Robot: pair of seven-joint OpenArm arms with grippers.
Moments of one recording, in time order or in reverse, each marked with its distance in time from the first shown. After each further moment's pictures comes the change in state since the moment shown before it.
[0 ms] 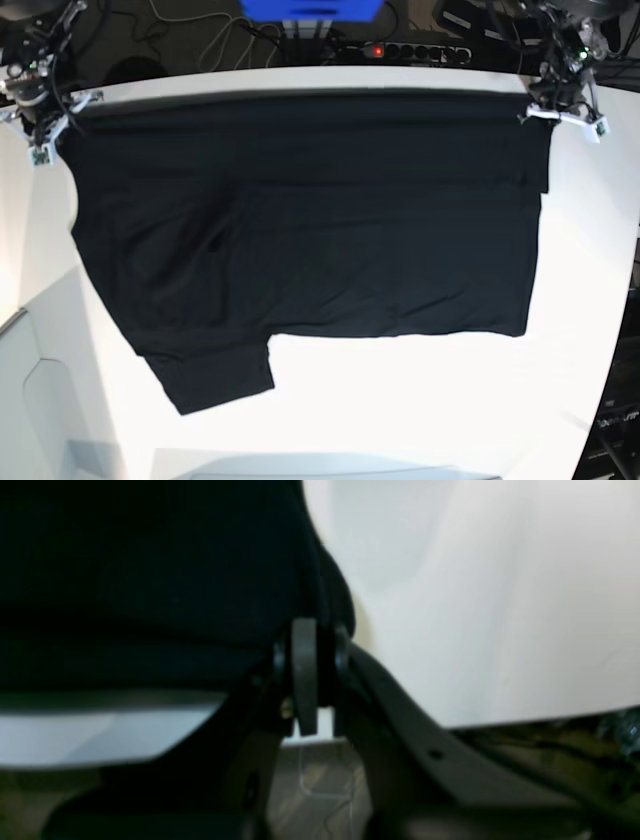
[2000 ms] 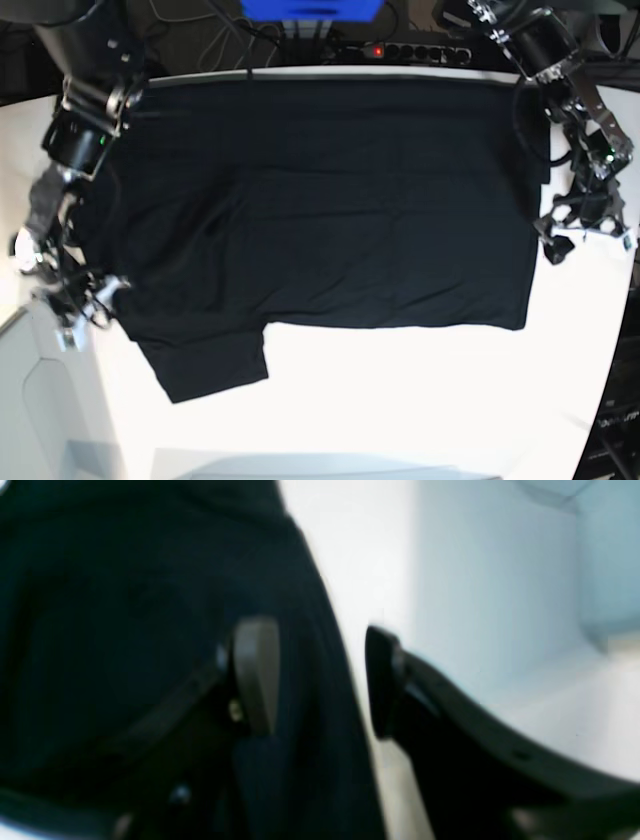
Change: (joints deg) left arm -26.8 -5.9 4.3 -5.2 1.6 0.7 3.0; right arm 48.8 6.4 -15.2 -42.4 -1.0 -0.9 6.8
